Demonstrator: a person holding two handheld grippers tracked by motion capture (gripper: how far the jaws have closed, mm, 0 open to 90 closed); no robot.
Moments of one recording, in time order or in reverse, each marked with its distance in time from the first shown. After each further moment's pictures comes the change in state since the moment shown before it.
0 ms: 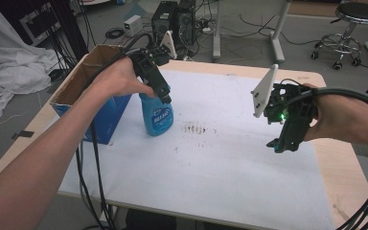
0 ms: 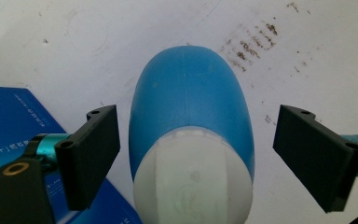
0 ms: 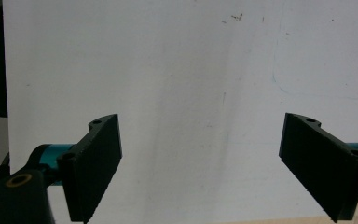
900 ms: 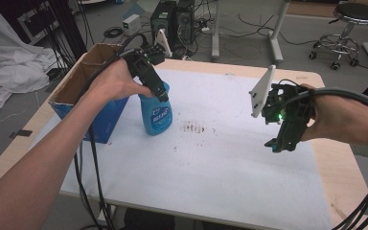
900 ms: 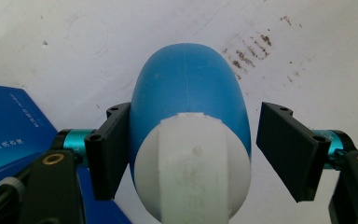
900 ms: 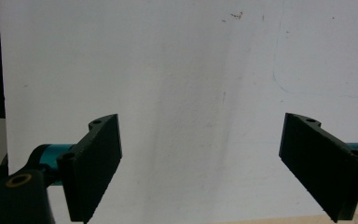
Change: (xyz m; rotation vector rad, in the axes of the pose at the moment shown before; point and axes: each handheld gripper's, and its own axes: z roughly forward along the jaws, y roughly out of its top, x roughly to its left) left arm 0.000 -0.009 -0.003 -0.069 -0.014 -0.043; right arm 0.001 0.002 0.002 0.007 -0.004 0.009
